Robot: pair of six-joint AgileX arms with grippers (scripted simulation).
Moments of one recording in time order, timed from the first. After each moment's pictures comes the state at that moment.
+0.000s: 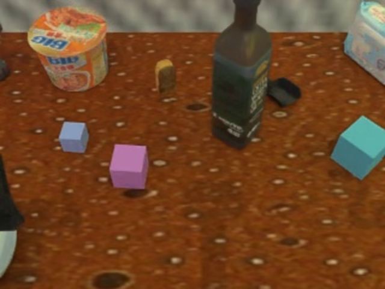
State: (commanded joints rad) left arm 0.00 0.00 0.00 0.00 0.00 0.00; right arm 0.00 0.00 0.00 0.00 0.00 0.00
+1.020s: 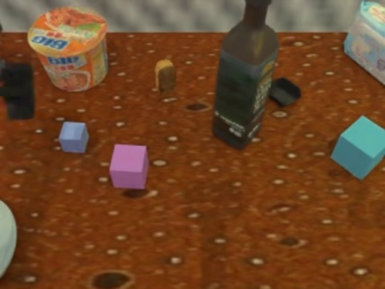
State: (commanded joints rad) left arm -0.06 1.16 0.97 -0.61 0.00 -0.02; right arm 0.00 0.00 0.00 0.00 0.00 0.00
